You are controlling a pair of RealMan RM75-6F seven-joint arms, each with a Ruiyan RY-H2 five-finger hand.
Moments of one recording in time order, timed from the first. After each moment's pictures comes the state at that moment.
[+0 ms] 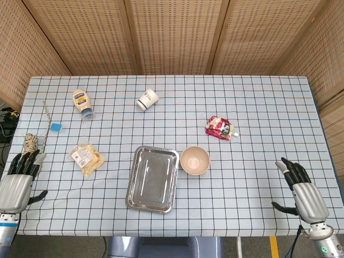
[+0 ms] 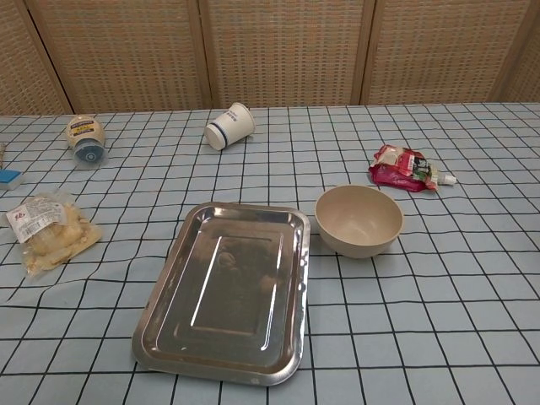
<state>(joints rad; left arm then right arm) -0.10 -1.16 -0.04 -1.67 1.51 1.42 0.29 0.11 -1.08 -0.02 -1.67 -1.62 1.45 0.17</state>
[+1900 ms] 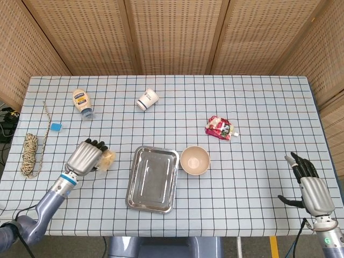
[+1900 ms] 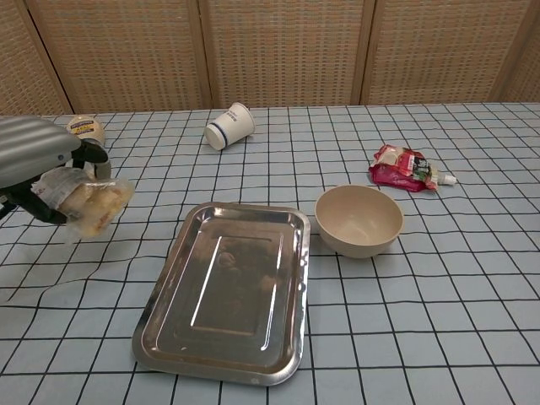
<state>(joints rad) -0.56 -1.41 -0.07 -1.44 1.49 1.08 0.40 0.12 -1.10 0.03 -1.60 -1.52 1.40 0.21</state>
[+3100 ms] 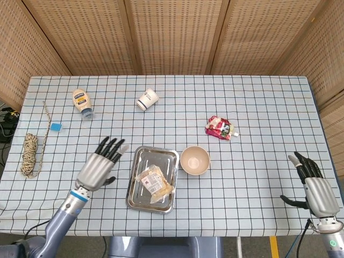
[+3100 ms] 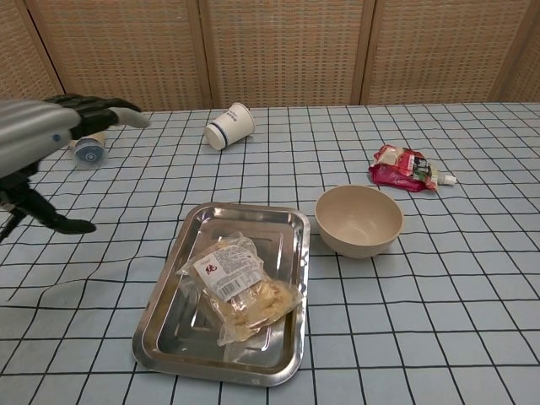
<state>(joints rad) -0.47 -1.40 -0.02 -1.75 1.43 1.29 0.54 0.11 -1.07 0.03 -1.62 -1.55 1.43 0.25</state>
